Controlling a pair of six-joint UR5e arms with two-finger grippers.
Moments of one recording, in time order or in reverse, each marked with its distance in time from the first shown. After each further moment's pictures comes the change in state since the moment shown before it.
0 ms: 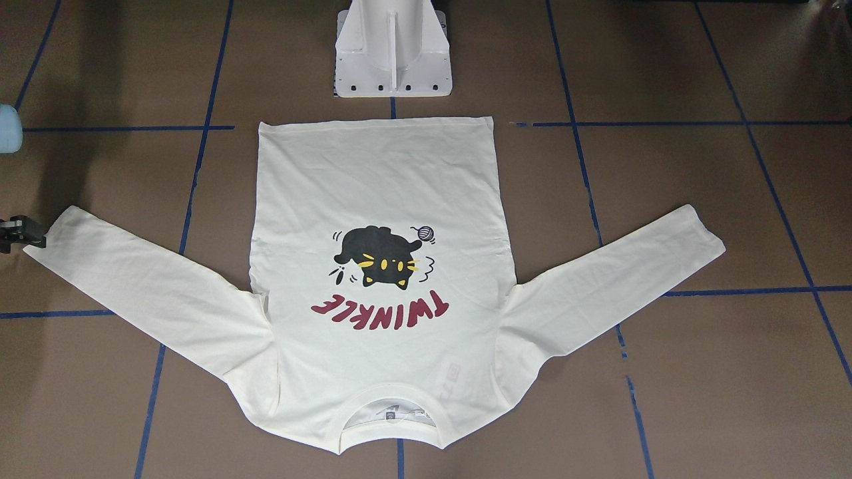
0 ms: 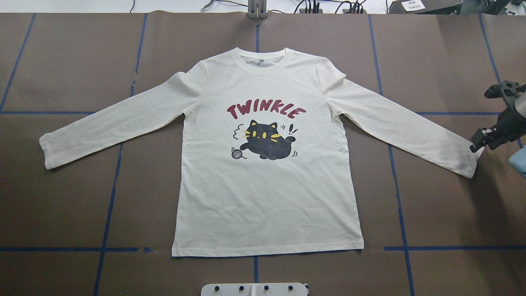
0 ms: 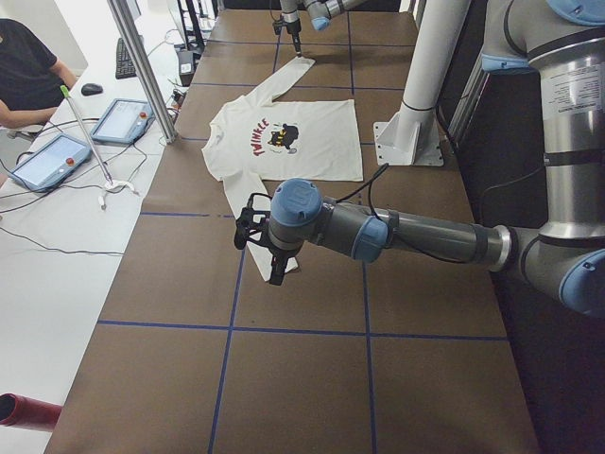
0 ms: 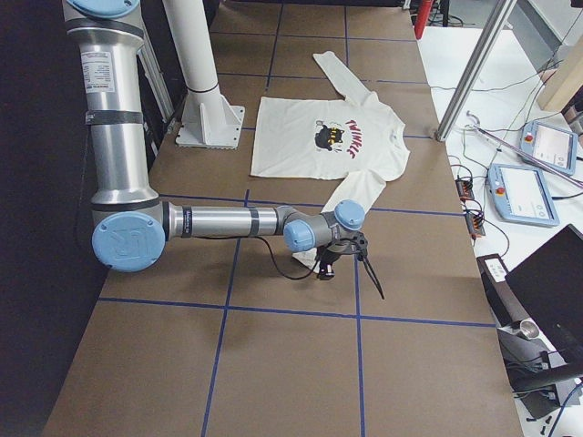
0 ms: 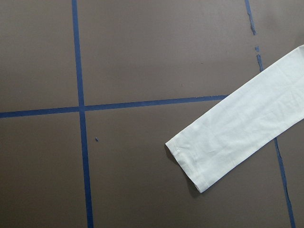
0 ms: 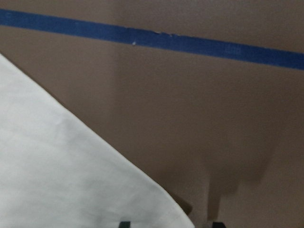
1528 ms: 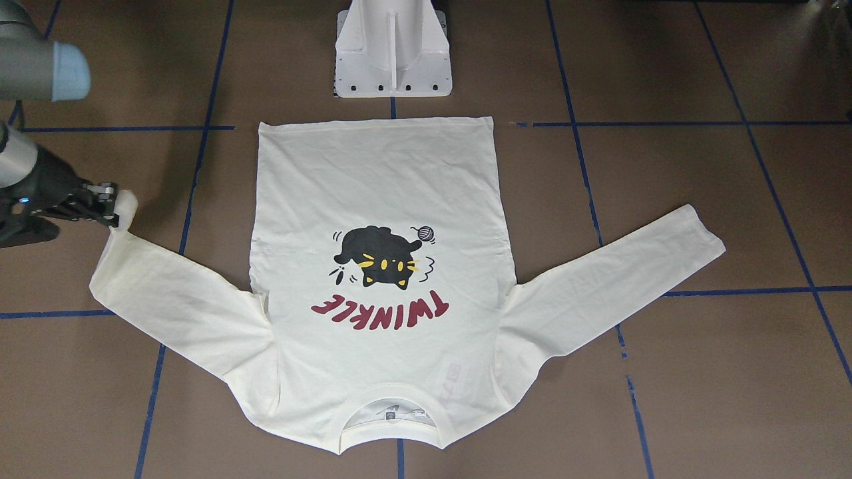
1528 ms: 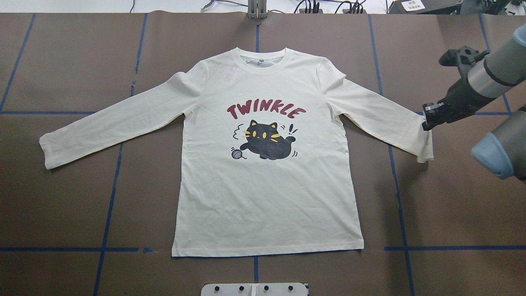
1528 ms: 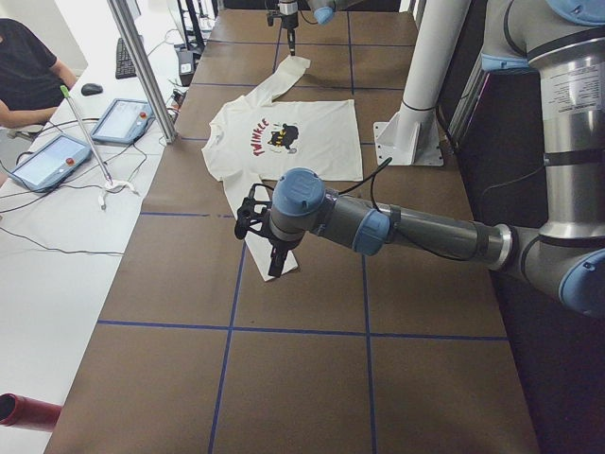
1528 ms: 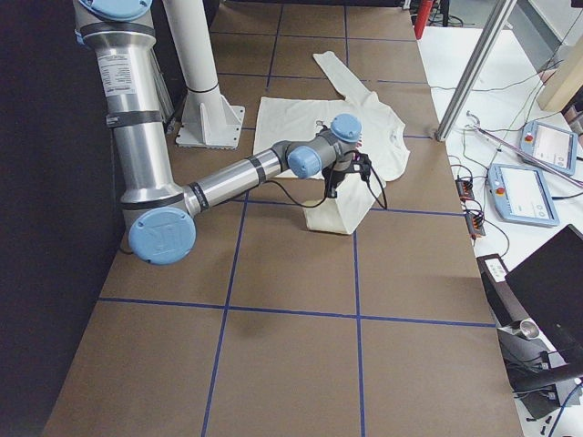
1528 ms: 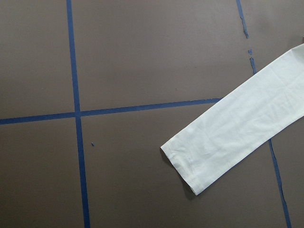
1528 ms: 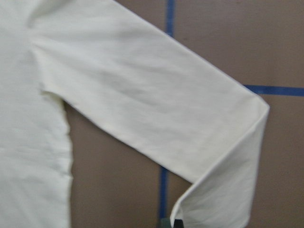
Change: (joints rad) left arm 0.000 0.000 -0.034 0.000 -0.001 -0.004; right arm -0.163 0.178 0.390 -0.169 -0.031 0.475
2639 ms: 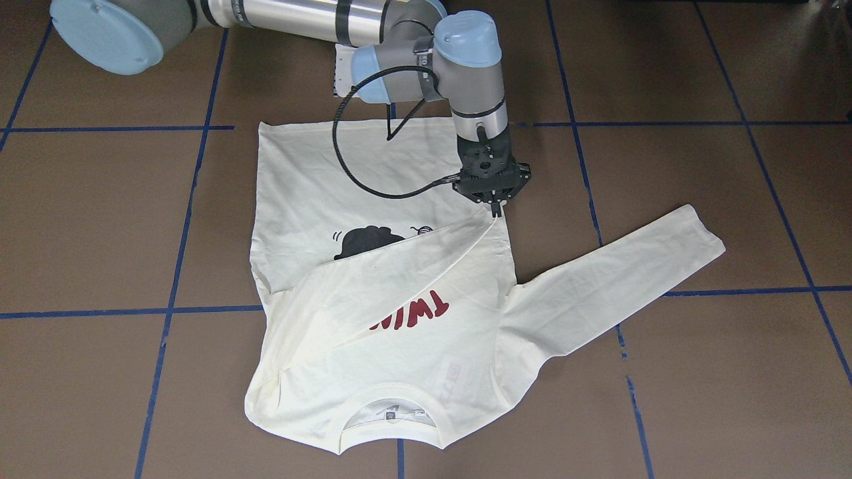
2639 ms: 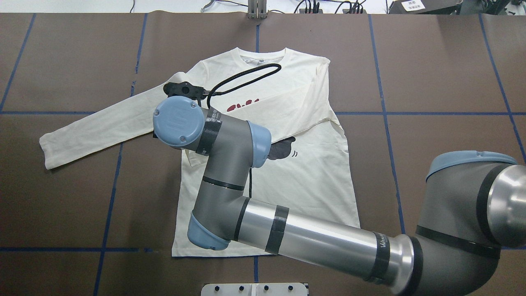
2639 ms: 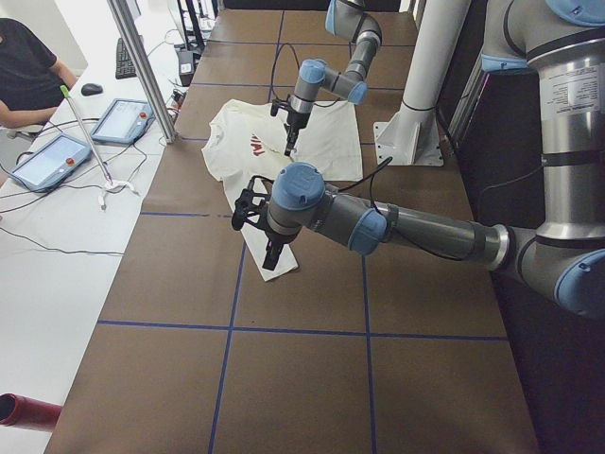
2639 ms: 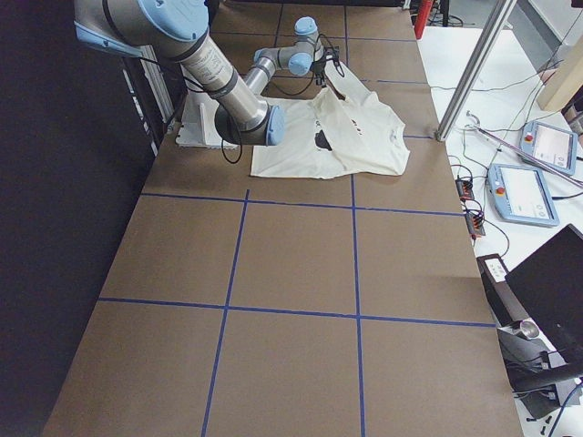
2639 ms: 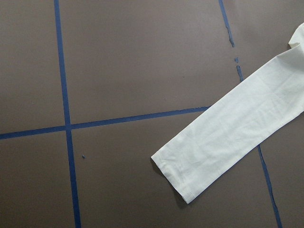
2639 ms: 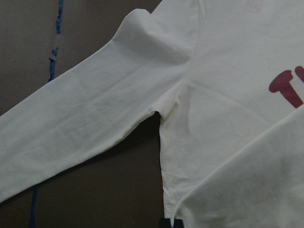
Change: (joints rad) left arm 0.003 -0.013 0.003 -0.077 -0.003 -0.014; right arm -0.565 0.922 -0.720 0.246 -0.712 0.595
